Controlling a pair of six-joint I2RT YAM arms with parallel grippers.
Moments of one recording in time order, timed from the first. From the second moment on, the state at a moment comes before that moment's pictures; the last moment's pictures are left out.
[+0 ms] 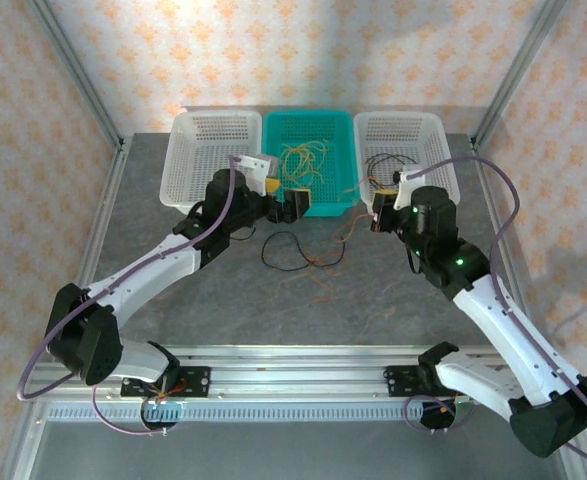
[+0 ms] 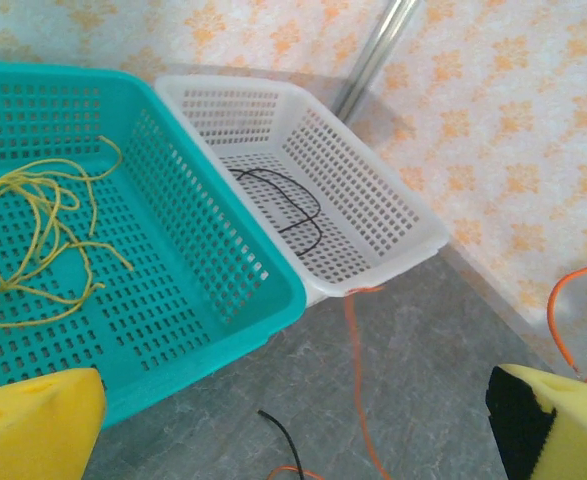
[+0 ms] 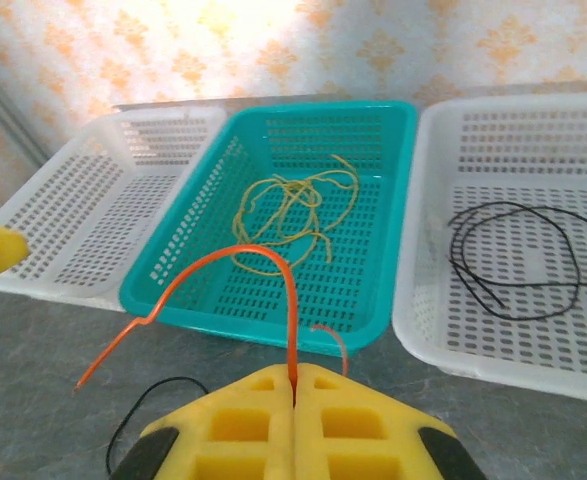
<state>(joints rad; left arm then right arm) -0.51 1.38 1.03 0.08 0.24 -0.36 0.46 0.95 0.98 -0.38 0.07 0.23</state>
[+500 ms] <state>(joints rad) -0.51 1.37 1.08 0.01 0.50 -0.25 0.46 1.07 1.07 -0.39 -0.27 0.06</state>
